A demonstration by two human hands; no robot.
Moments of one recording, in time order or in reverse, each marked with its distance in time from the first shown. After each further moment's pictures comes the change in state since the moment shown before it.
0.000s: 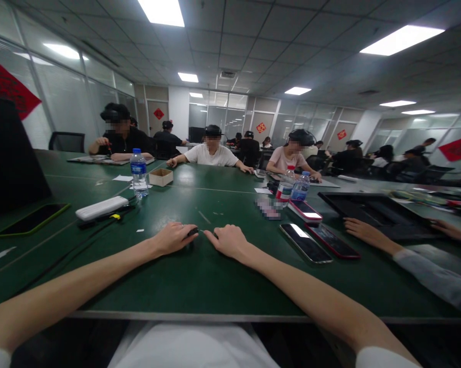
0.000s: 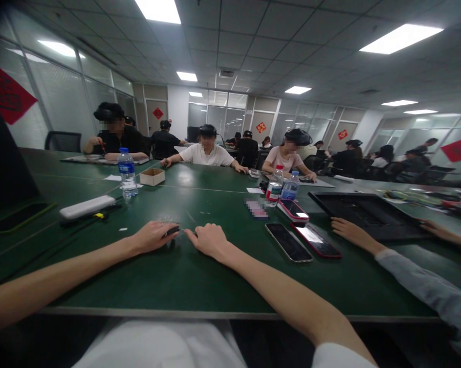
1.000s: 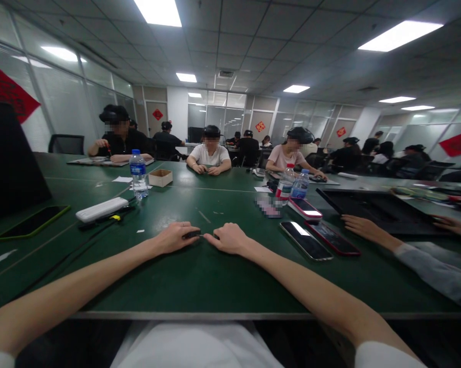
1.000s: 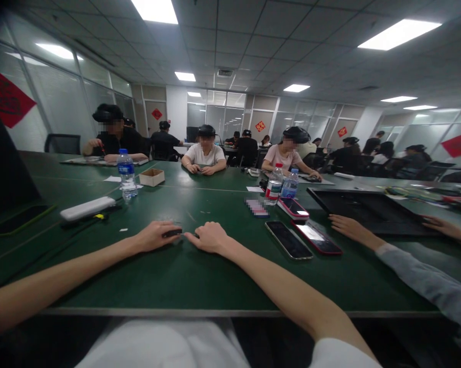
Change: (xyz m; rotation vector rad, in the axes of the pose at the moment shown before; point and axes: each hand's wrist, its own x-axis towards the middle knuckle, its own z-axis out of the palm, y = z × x) left_hand 0.006 0.002 -0.006 -0.180 -0.064 -0.002; right_hand 0.009 0.015 0.005 -0.036 -0.041 -0.148
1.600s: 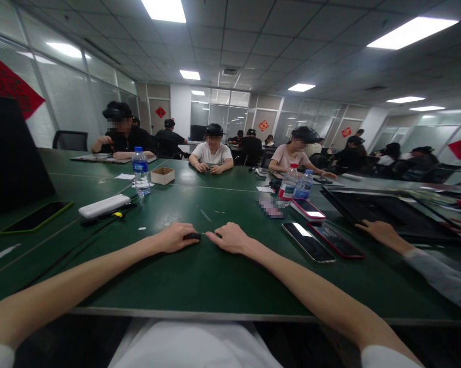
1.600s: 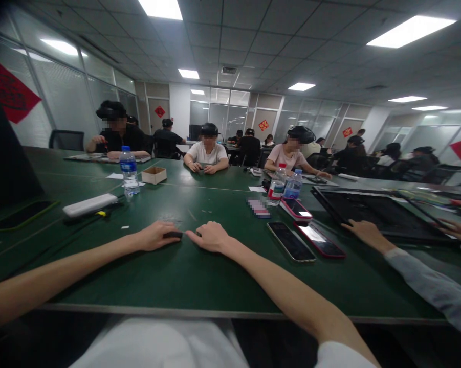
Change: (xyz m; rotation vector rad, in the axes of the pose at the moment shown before) left_hand 0.000 -0.004 0.002 -0.155 -0.095 0.075; right_hand -0.002 -0.011 -0.003 0.027 -0.020 -0.050
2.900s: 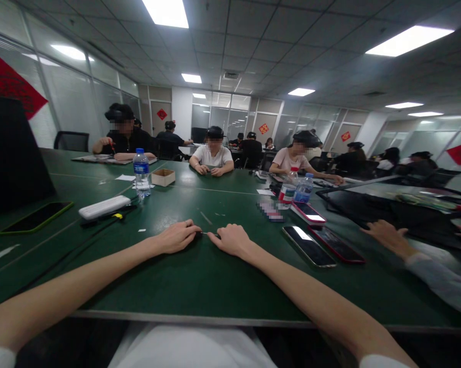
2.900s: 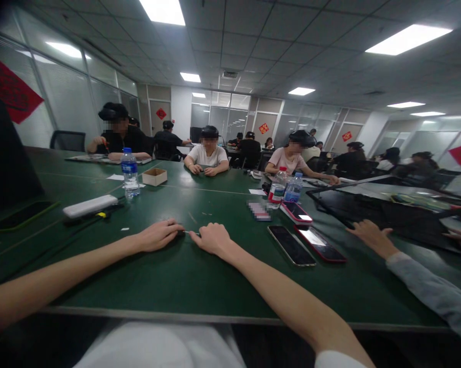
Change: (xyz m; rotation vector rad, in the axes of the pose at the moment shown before) left_hand 0.002 0.004 -0.004 0.093 -0.006 -0.139; right_hand 0.005 0.008 0.008 -0.039 0.042 0.185
